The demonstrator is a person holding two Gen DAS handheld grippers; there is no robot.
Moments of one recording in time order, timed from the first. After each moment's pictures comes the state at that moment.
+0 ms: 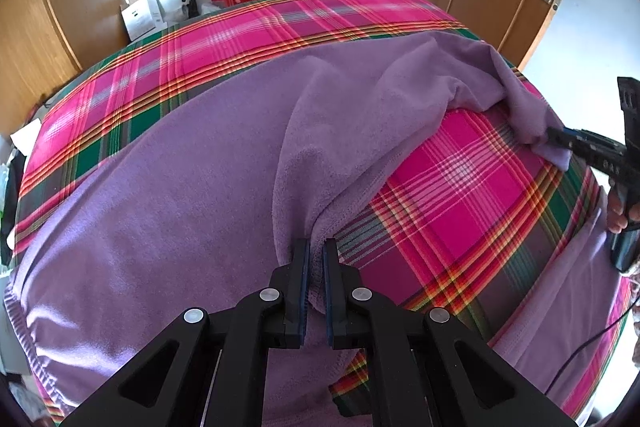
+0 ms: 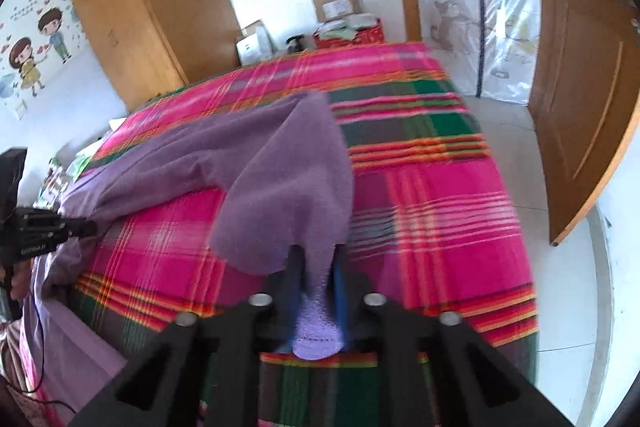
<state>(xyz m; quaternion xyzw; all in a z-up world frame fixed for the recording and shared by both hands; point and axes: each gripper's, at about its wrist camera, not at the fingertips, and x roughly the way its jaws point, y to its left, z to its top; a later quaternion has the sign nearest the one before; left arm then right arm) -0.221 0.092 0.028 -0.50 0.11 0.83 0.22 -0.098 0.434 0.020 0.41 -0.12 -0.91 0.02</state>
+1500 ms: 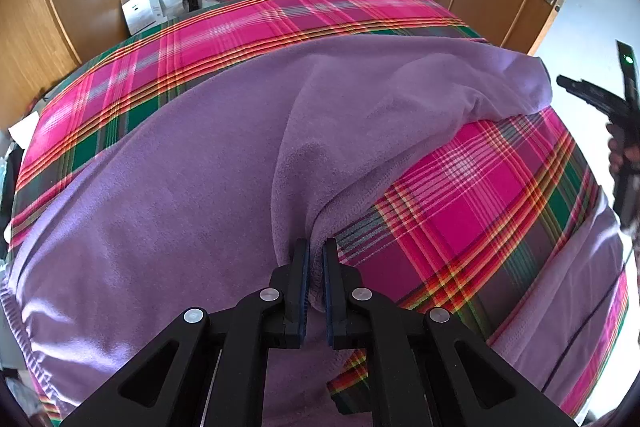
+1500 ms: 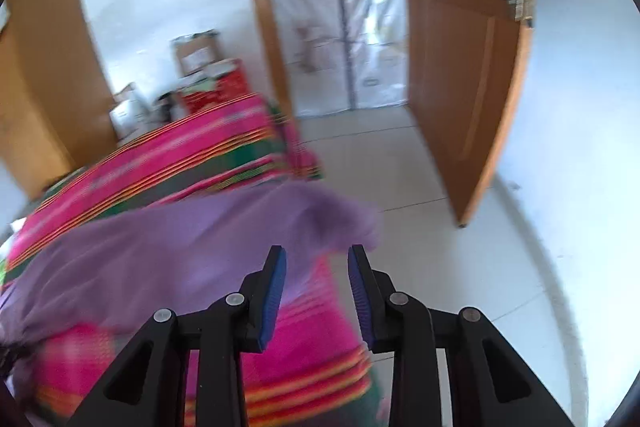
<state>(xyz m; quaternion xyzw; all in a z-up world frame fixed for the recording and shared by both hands) -0.219 0.091 0.026 -0.51 0.10 0.83 0.22 -0.107 0.511 0.044 0.38 -0.15 -0.89 -0.19</state>
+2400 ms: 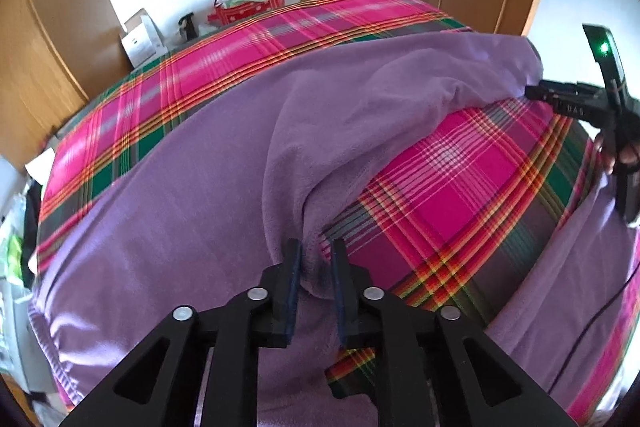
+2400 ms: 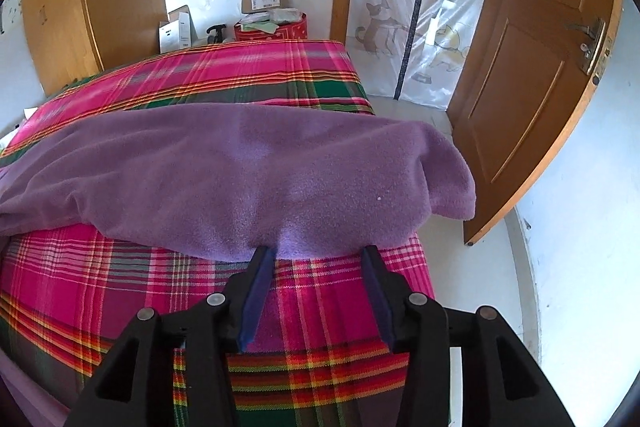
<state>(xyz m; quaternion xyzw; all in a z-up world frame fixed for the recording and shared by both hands) -0.197 0.109 0.036 -0.47 0.17 0.84 0.21 -0.134 0.448 0.012 0.44 -0.03 -0.89 -0.13</state>
